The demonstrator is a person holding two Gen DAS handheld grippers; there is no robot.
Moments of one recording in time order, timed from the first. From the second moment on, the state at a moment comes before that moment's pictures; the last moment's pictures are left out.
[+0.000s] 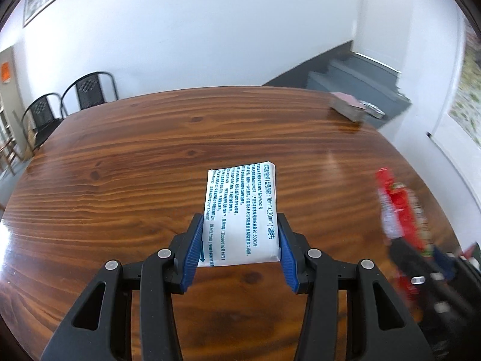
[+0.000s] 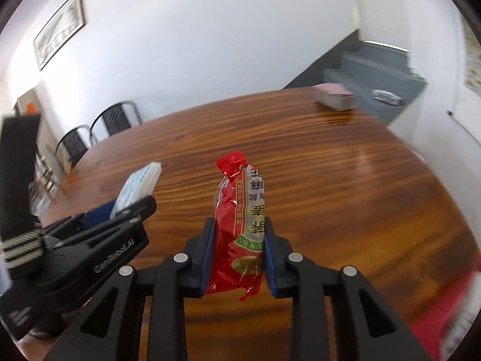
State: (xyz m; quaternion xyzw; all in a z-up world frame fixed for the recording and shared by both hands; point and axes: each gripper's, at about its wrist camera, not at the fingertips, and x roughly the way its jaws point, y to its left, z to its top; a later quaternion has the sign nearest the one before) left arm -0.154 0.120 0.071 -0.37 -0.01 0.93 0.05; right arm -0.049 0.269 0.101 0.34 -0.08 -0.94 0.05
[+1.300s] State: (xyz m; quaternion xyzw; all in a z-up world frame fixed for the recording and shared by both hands) left arm 0.040 0.321 0.112 -0.33 0.08 0.88 0.34; right arm 0.164 0.515 0.090 0.37 -0.08 -0.92 -0.12
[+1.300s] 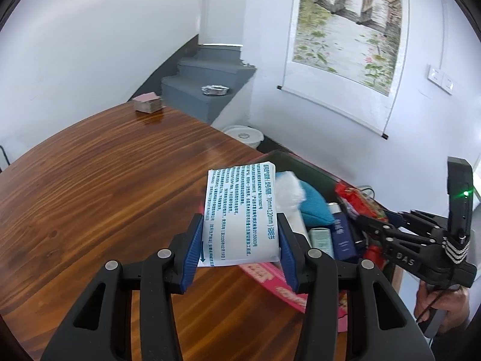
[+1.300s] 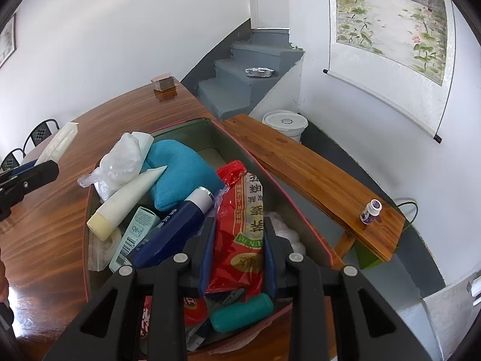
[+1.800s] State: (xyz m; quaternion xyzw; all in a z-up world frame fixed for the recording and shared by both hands) left arm 0.054 0.388 0.095 -0.35 0.09 0.84 0.41; right arm 0.168 0.523 0.086 0.34 -0.08 -0.93 -0.11
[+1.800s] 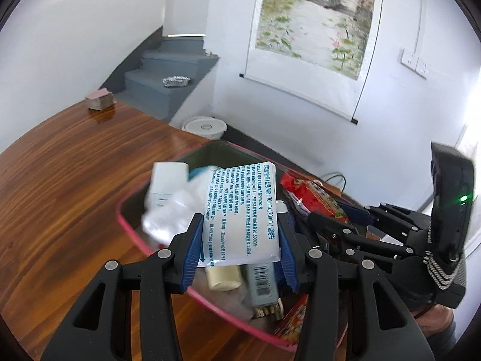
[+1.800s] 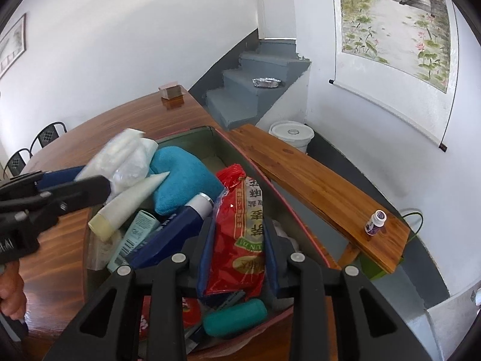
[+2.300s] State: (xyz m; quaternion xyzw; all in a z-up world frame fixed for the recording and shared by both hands) left arm 0.065 0.404 0.093 -0.36 0.09 0.81 0.45; right arm 0.182 0.534 0.092 0.32 -0.12 -0.93 -0.10
